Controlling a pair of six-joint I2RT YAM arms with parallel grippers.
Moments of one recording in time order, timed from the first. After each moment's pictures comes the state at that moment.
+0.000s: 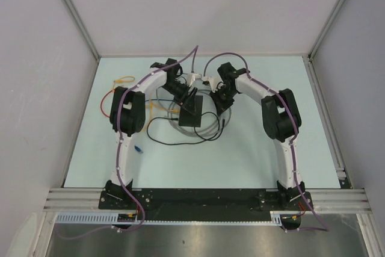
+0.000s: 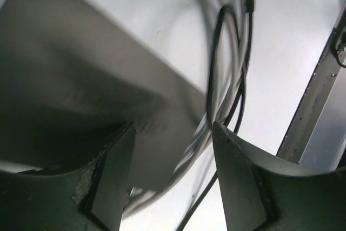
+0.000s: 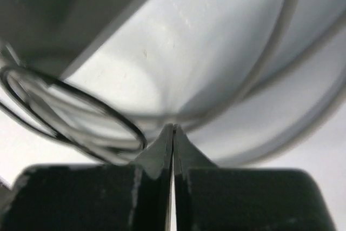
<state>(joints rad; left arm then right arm) -0.34 2.29 1.89 -1.02 0.80 0.41 0.45 2.20 1.76 -0.85 -0.39 -0.30</state>
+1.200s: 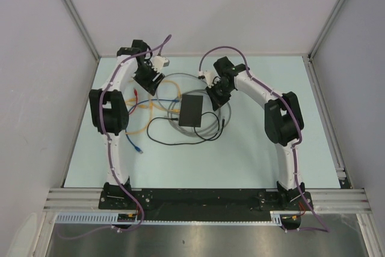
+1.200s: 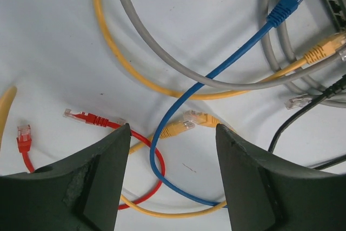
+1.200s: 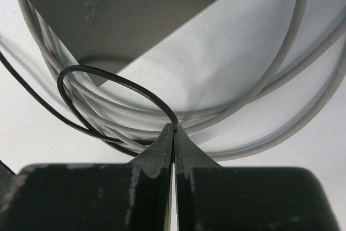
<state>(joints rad) -0.10 2.21 2.06 -1.12 0.21 0.64 0.49 2.13 1.81 -0.89 -0.38 -0.29</state>
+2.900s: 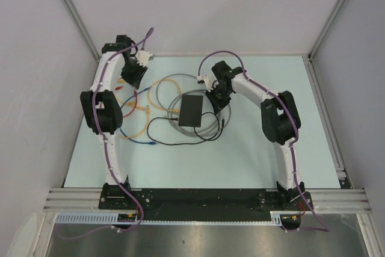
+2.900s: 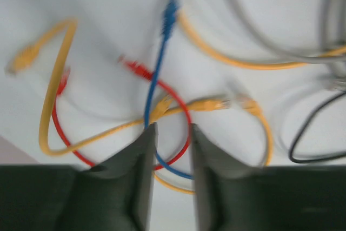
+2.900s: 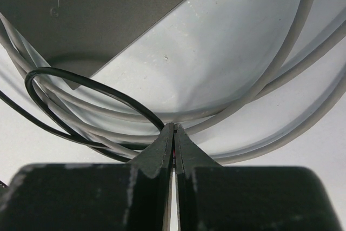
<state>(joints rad) 0.02 2.24 2.15 -1.19 0.11 0.60 0.50 2.16 1.79 -0.88 -0.32 -0.28</state>
